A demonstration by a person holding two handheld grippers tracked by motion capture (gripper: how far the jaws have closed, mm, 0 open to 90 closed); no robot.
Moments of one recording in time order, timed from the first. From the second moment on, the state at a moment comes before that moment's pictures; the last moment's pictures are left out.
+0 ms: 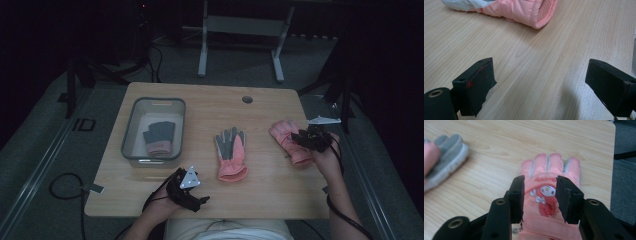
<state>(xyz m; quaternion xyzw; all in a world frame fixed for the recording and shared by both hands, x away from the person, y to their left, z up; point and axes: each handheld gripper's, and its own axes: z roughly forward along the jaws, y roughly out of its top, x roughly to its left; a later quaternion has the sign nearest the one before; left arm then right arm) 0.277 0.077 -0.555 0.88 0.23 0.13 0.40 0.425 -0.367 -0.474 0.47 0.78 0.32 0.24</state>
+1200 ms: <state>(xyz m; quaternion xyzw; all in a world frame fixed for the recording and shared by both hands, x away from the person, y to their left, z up) 0.277 0.080 -0.555 0.88 0.23 0.13 0.40 0.438 -0.355 -0.482 0.54 0.76 0.28 0.22</state>
